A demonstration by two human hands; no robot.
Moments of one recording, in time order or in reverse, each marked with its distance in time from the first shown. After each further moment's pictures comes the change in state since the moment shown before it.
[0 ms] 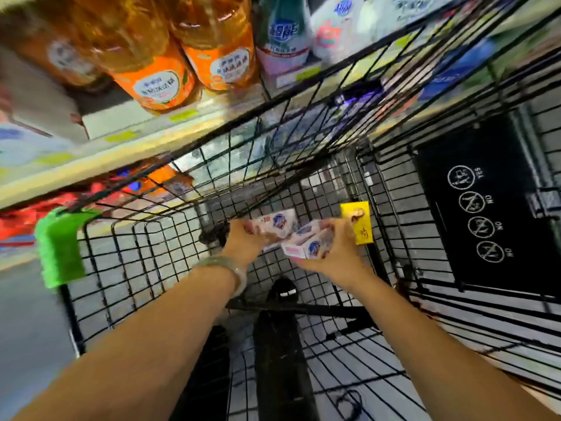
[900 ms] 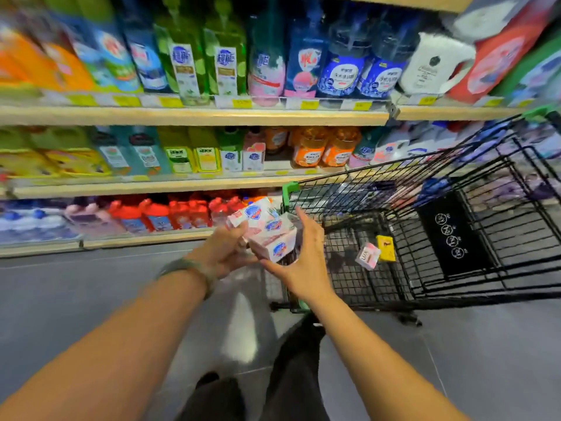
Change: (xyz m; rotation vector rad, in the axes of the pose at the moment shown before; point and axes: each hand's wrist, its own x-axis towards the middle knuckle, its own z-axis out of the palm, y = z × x) left_hand -0.327 -0.174 -0.341 -0.713 -0.223 0.300; right_hand -0.391 -0.247 0.201 -0.009 0.142 -0.652
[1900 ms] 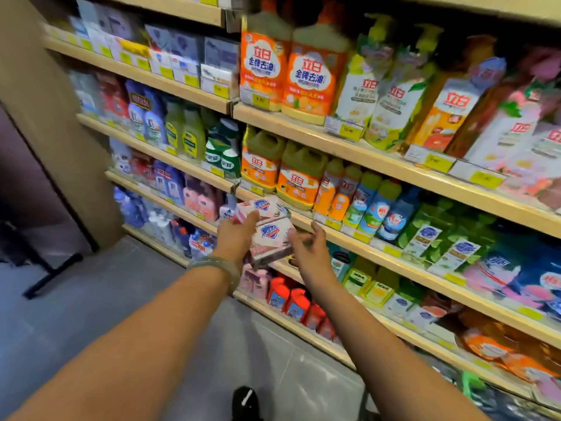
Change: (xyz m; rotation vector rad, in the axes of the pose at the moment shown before) left_hand -0.195 0.217 -0.322 -0.199 0.784 0.603; right_hand 0.073 -0.352 0.285 0.320 -0.512 -0.053
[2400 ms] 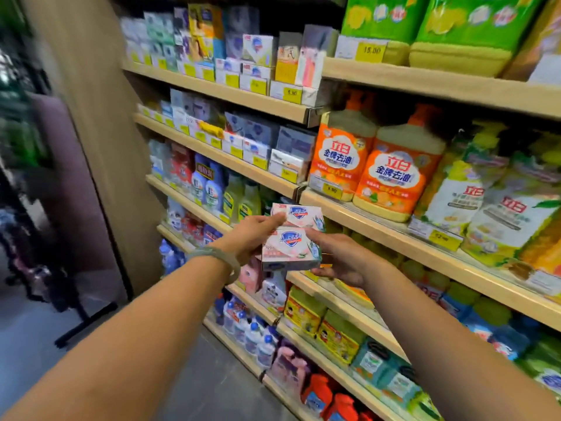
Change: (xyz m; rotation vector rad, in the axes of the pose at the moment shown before) left_hand 0.145 0.162 -0.077 0.101 -0.286 0.114; right_hand 0.167 -0.160 0.092 -0.027 -0.473 0.158
